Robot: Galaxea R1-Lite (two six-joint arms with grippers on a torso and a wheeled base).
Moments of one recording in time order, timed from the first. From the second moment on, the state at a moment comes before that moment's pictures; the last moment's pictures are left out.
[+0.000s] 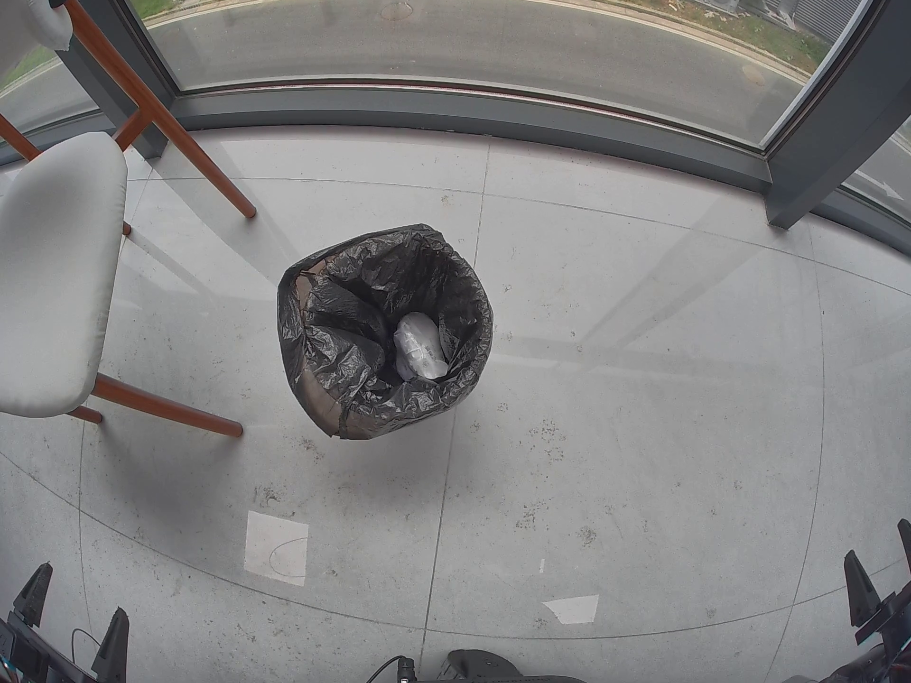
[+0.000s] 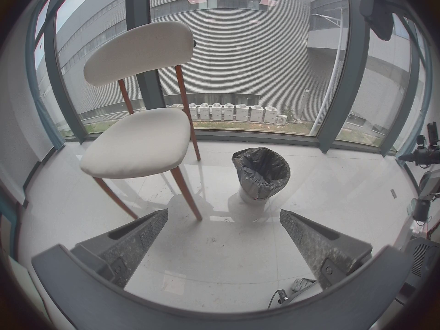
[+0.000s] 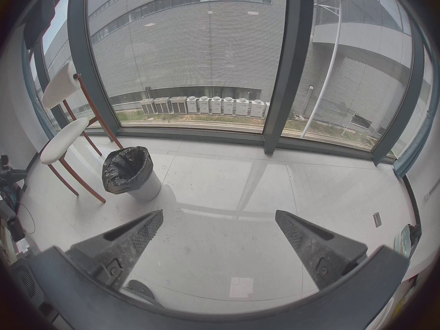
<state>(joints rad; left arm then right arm) 0.01 0.02 -0.02 0.01 -0.05 0.04 -0.14 0.16 -0.02 -0.05 0.11 0.00</state>
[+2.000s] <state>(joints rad) 0.01 0.01 -0.02 0.01 -0.02 0.01 -0.14 0.11 -0.02 -0.04 0.11 0.00</state>
